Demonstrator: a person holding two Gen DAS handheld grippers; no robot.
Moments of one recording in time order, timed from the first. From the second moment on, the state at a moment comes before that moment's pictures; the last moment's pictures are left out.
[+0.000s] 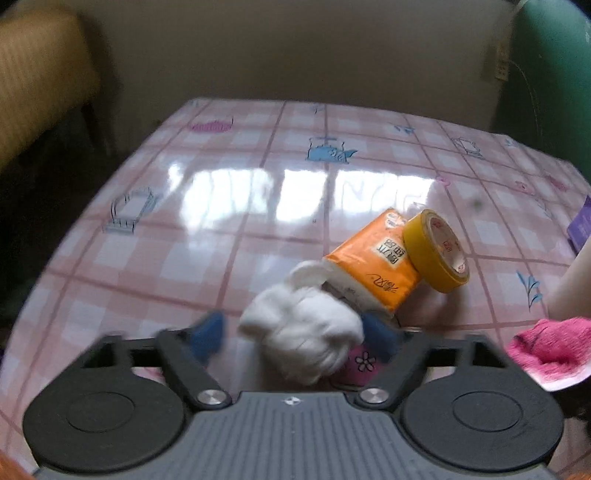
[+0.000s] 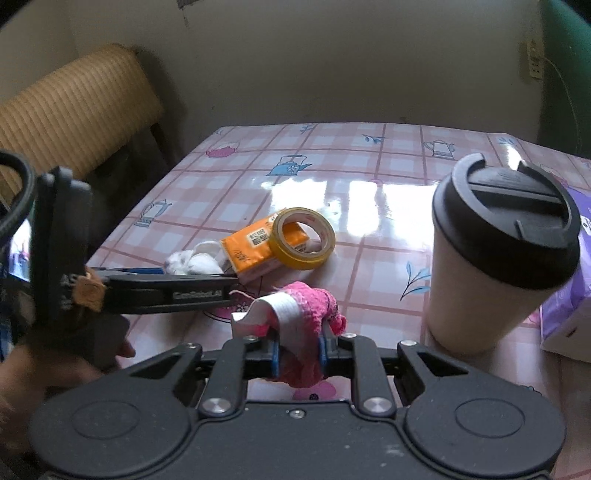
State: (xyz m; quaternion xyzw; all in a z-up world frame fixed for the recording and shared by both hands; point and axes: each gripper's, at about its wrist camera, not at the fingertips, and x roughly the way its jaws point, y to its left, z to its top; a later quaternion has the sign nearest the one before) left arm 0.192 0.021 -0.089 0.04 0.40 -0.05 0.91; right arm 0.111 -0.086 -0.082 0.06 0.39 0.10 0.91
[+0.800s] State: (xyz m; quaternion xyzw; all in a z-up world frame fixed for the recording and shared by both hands) left arm 0.128 0.043 0.018 -0.01 0.35 -0.03 0.94; right arm 0.090 -0.080 0.001 0.07 0.32 0.14 0.94
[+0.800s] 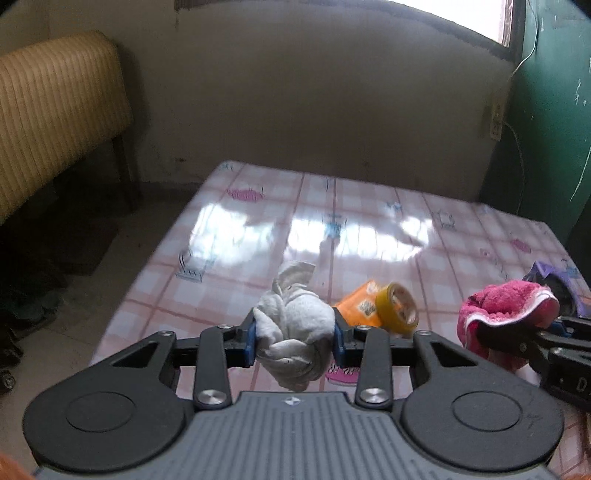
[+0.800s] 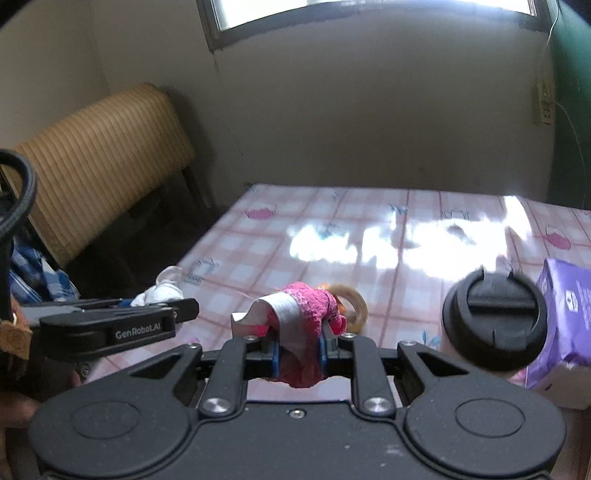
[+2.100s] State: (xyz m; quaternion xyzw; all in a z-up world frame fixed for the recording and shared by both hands) left arm 0.144 -0.036 0.078 0.02 0.33 -0.06 0.94; right arm 0.094 -0.154 0.098 0.06 0.26 0.08 0.96
